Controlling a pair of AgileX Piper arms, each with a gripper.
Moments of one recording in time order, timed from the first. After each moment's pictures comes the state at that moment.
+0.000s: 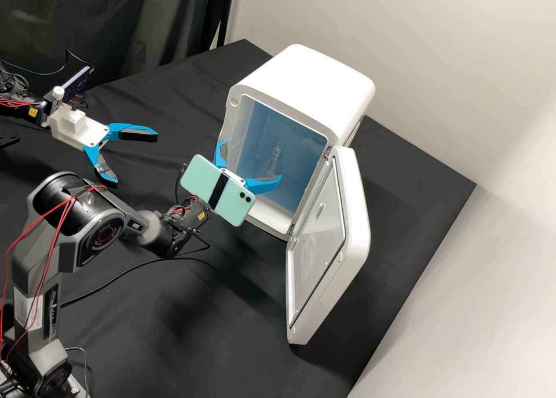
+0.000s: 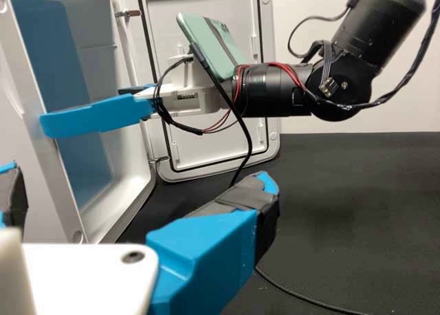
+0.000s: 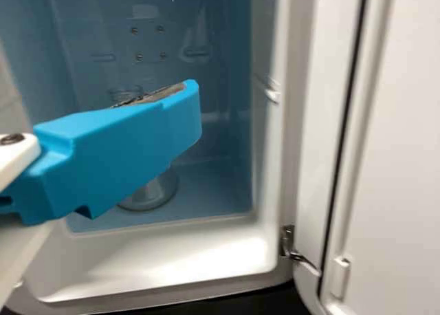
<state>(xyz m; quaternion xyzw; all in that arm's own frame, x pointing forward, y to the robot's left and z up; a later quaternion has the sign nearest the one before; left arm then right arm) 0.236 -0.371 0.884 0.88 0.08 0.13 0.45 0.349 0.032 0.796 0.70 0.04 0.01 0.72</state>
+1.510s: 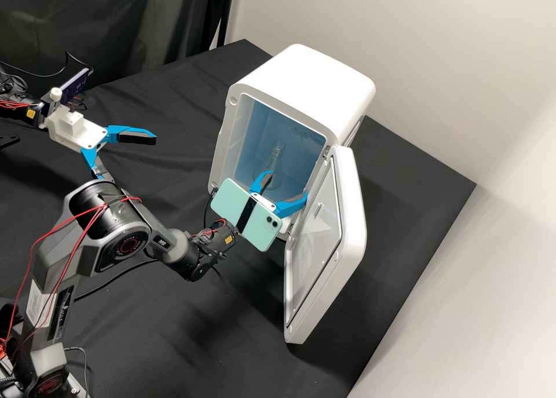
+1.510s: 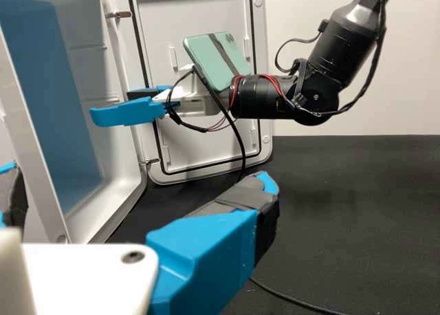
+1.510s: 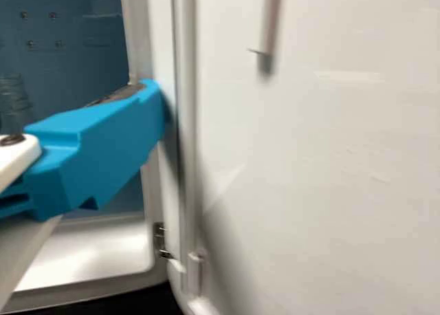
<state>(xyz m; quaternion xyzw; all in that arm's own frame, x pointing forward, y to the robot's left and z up) 0.238 -0.375 0.880 0.88 0.08 0.13 0.45 0.361 -0.023 0.832 0.67 -0.02 0.02 0.75</state>
